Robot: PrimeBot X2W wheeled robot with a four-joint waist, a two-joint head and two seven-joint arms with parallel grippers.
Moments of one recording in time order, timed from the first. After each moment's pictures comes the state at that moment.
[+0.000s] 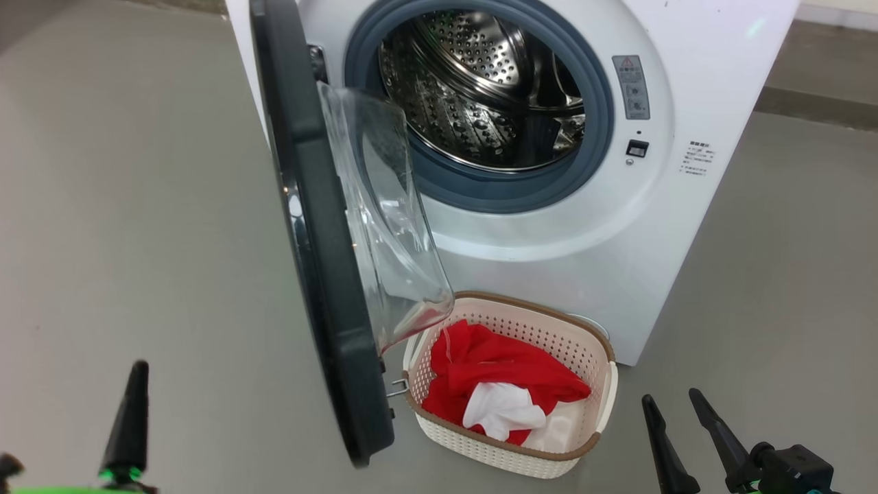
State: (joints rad) left arm 0.00 0.26 -0.01 0.10 -1.25 -0.12 -0.19; right arm 0.14 -0.04 0.05 0.18 0.35 0.13 -0.26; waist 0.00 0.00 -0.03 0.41
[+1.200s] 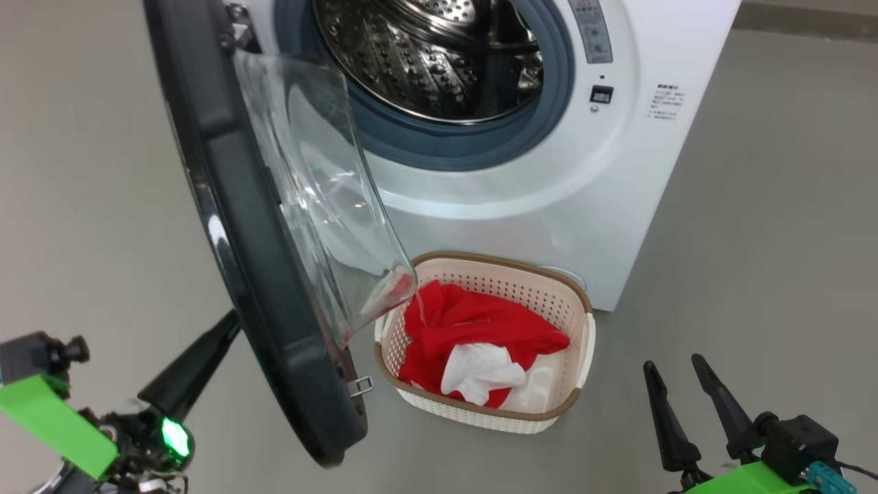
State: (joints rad) left arm -0.16 0.17 0.16 0.02 -1.68 -0.12 0.73; right arm 0.08 -0.04 0.04 0.18 0.34 0.13 -0.26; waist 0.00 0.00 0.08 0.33
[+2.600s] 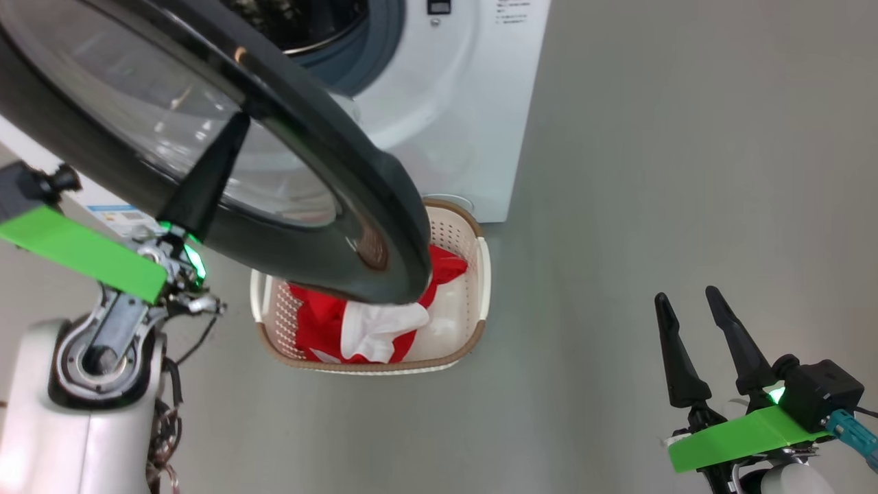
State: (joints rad) left arm -0.58 0.12 0.02 0.16 -1.47 -0.12 0.41; right arm -0.05 -0.04 0.01 0.14 0.35 0.13 -0.26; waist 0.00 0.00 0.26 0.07
